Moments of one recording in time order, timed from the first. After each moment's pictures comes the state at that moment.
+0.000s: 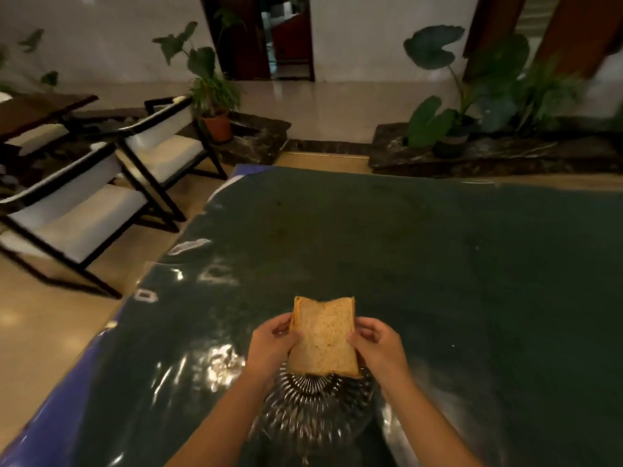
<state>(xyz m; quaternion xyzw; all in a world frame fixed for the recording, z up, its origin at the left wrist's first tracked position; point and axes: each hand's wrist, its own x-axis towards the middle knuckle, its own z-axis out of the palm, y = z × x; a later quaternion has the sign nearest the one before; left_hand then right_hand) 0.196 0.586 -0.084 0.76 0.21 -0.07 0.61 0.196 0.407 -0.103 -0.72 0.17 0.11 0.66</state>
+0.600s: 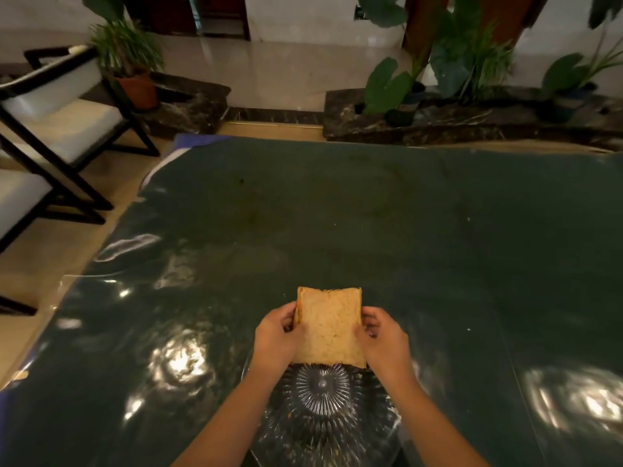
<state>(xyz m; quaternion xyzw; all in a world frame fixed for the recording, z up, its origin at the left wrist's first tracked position) 0.265 0.605 -0.154 0.84 0.08 -0.10 0.52 0.232 0.439 -0.153 -0.85 0.21 0.00 0.47</state>
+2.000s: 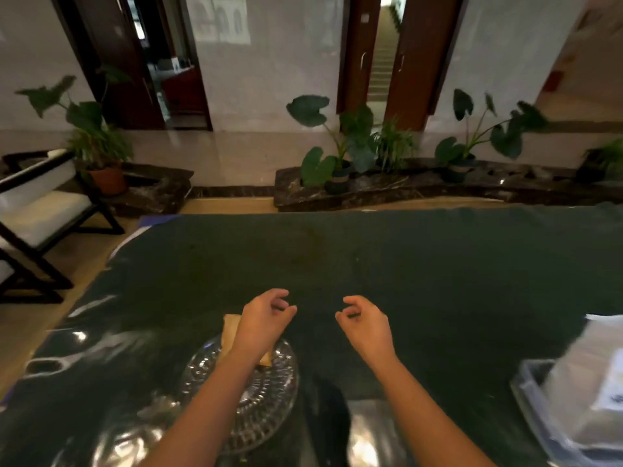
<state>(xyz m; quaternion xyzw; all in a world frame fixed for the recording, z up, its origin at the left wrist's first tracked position) 0.169 0.480 0.033 0.89 -0.06 -0.03 0.45 0.118 0.307 0.012 -0.86 0.20 -0.11 0.46</state>
